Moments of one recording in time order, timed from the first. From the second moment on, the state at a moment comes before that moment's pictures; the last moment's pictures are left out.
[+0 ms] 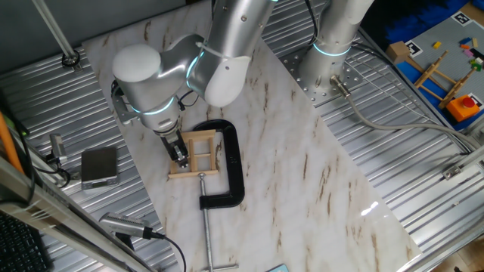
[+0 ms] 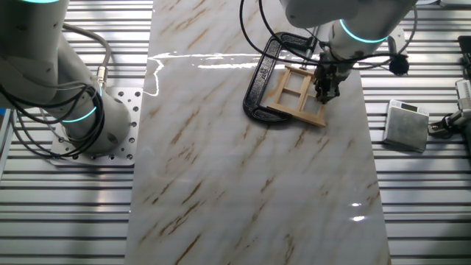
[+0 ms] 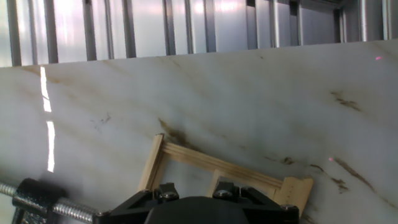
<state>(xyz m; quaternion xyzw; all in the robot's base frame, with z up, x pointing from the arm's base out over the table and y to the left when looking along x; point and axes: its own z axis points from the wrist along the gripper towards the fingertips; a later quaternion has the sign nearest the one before) 0.579 0.092 0.021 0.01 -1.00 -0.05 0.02</state>
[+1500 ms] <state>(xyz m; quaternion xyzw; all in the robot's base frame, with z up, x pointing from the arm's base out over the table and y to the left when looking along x) 0.578 0.091 0.023 -0.09 -0.99 -0.09 0.03</state>
